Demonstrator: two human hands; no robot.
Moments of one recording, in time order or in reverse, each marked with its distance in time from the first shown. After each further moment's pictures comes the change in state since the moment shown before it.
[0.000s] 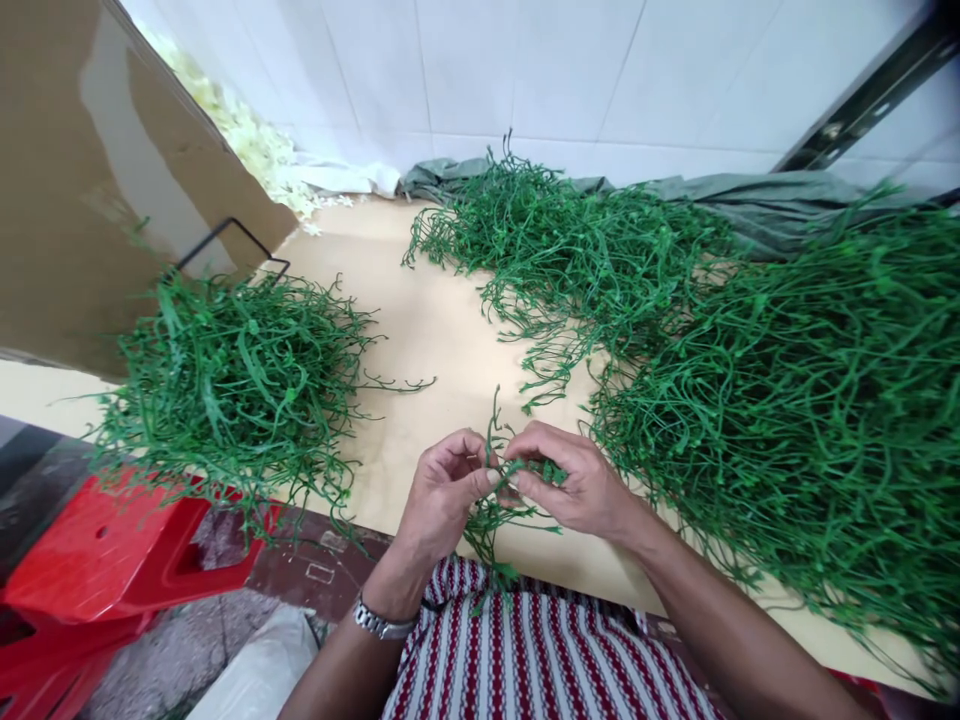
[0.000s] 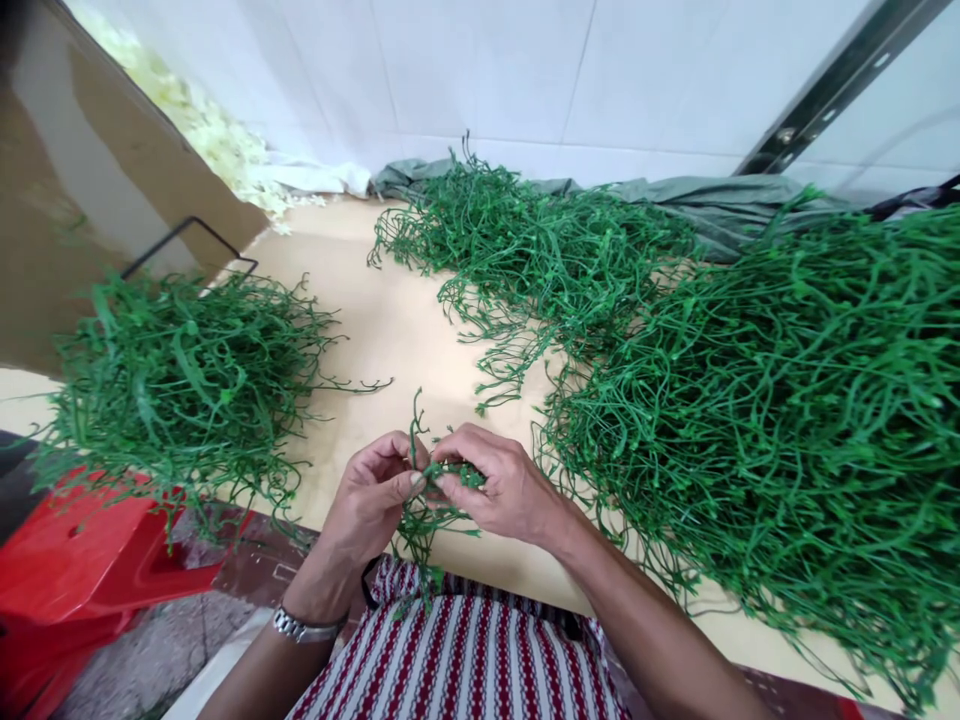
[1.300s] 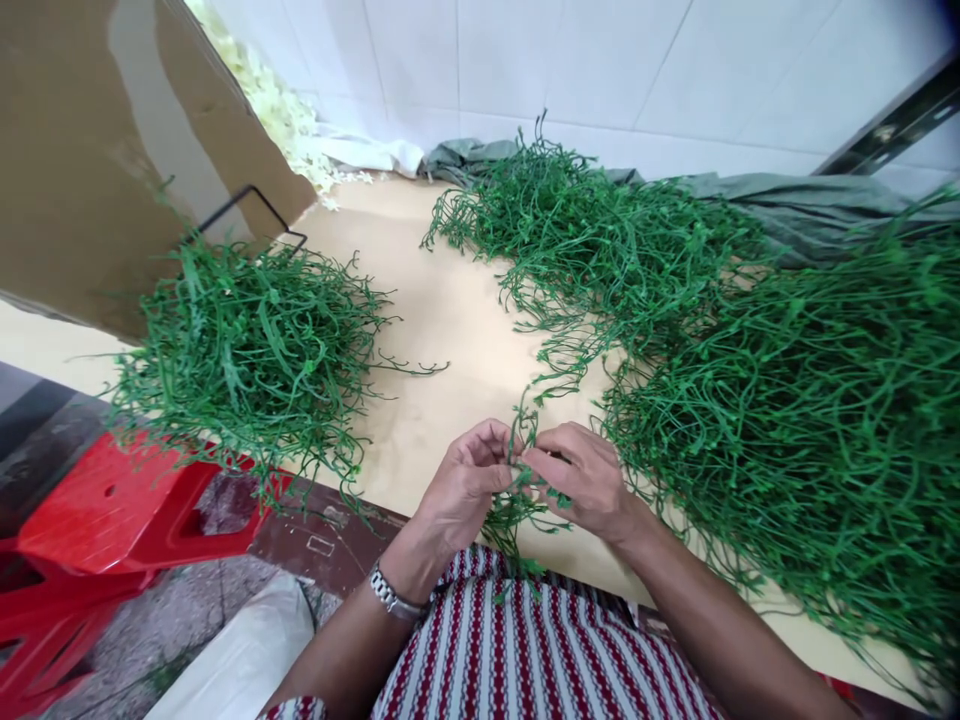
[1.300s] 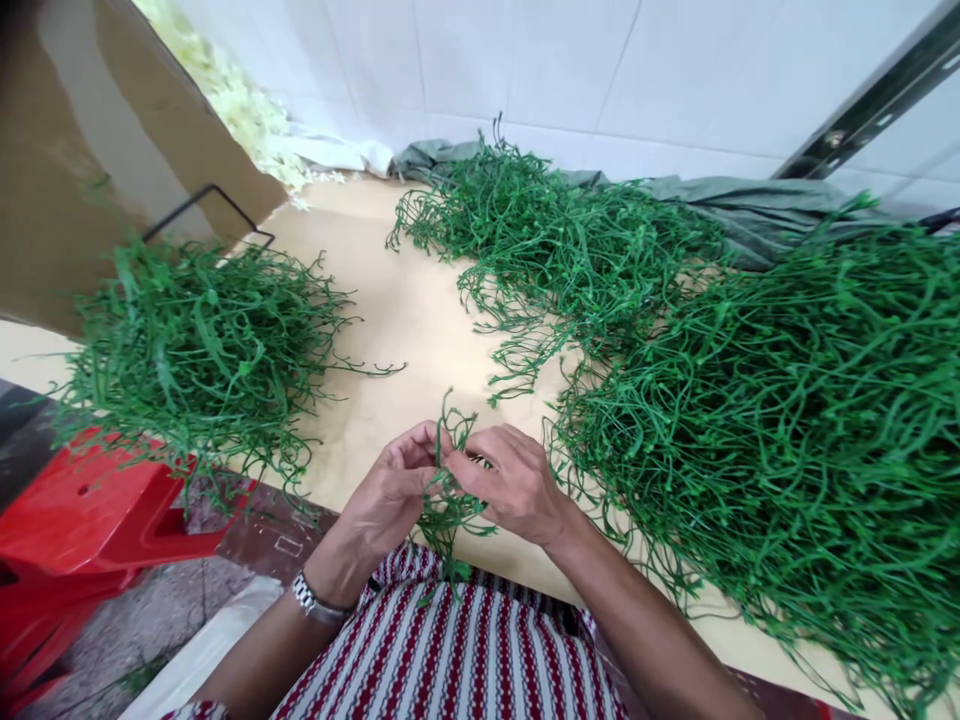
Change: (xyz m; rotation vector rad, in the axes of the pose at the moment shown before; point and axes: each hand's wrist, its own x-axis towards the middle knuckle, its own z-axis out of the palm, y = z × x) left_hand -0.002 -0.005 0.005 -0.117 0.022 -0.148; right_hand -0.013 0.016 0.008 -0.438 0.110 -0.386
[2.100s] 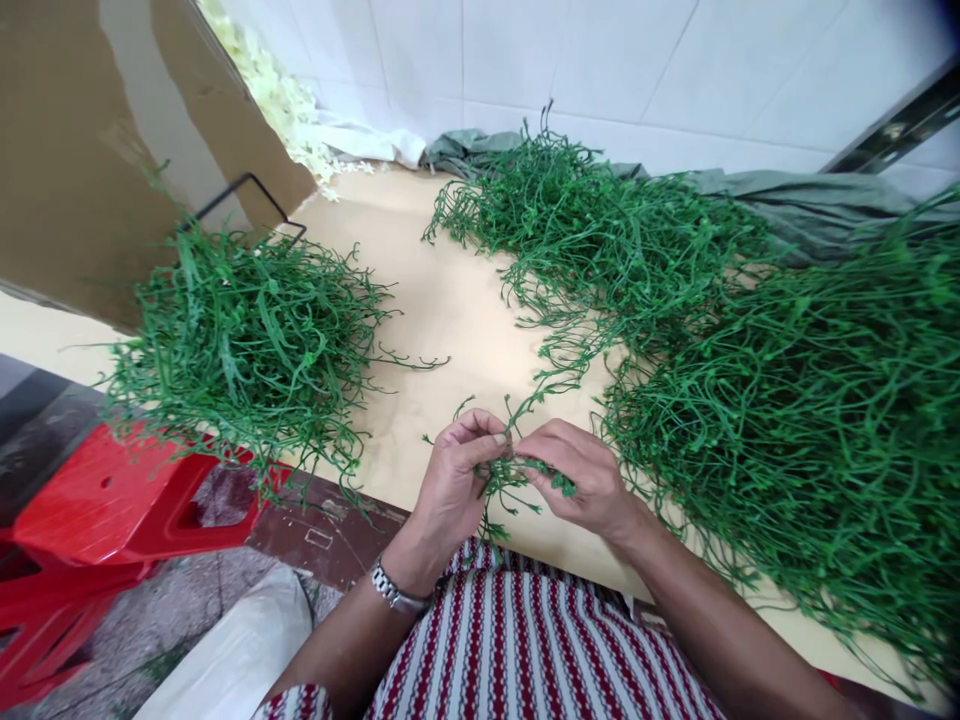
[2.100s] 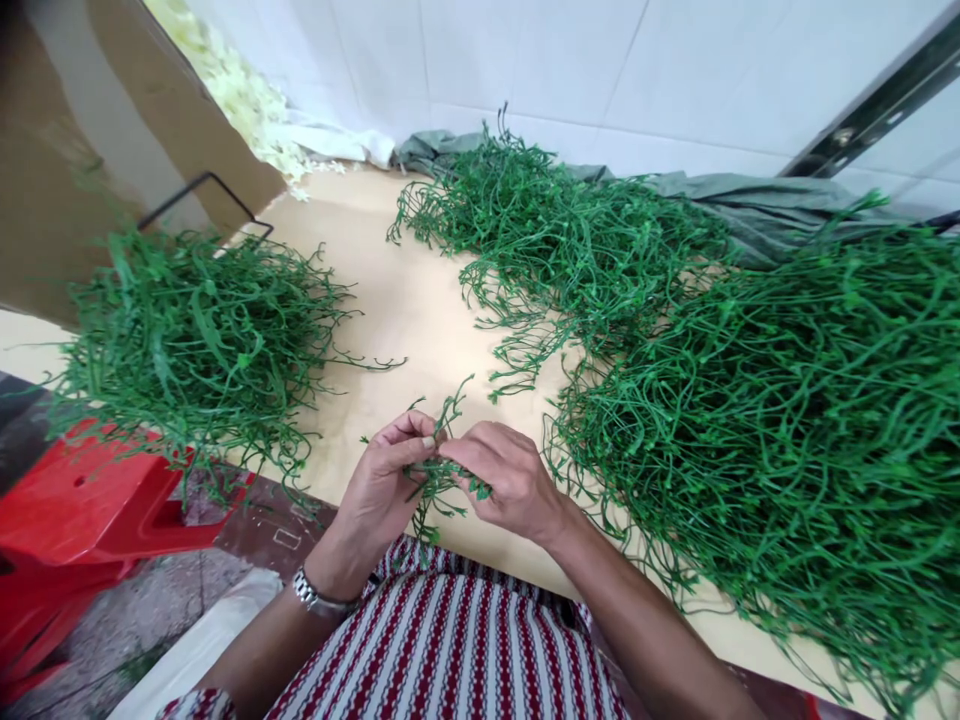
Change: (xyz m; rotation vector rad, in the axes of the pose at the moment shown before) left_hand 0.000 0.004 0.007 -0.036 0.221 0.048; right_hand 0.004 -0.007 0.003 0.202 -0.037 0.176
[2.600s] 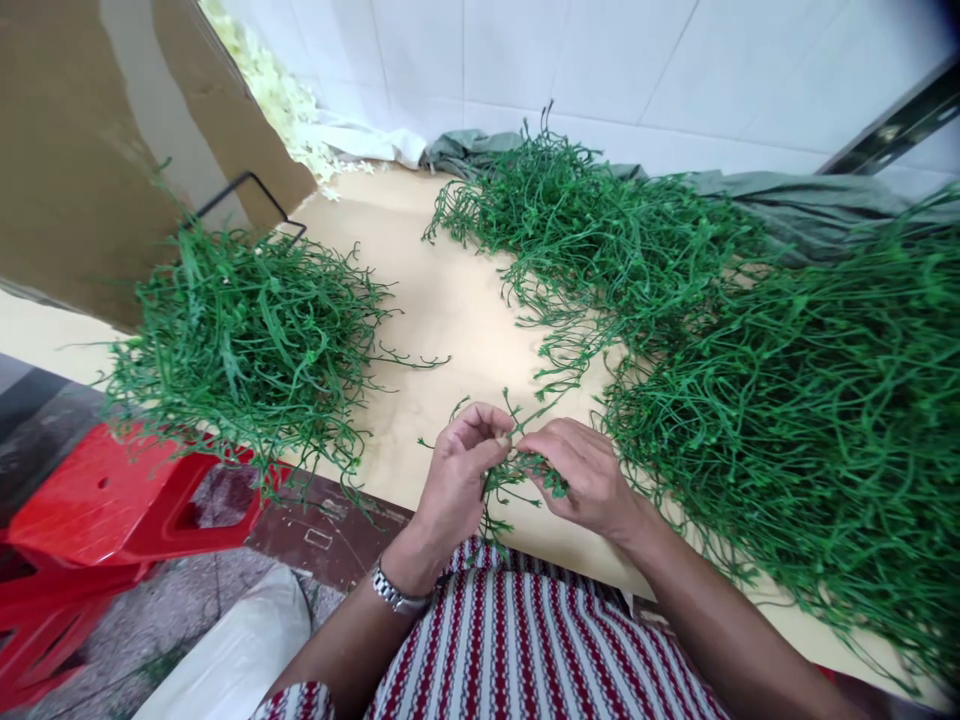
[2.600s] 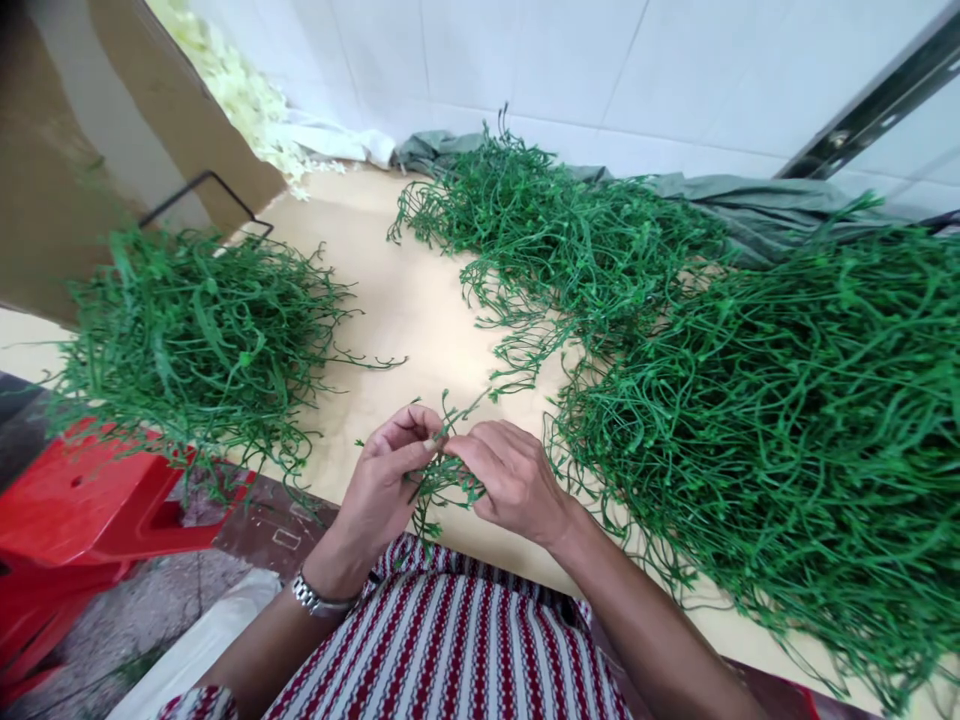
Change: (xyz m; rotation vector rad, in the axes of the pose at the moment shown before) left_hand -0.003 -0.002 -0.002 0.102 -0.057 0.108; right_hand 0.001 -0.001 -0.005 -0.196 -0.064 -0.045
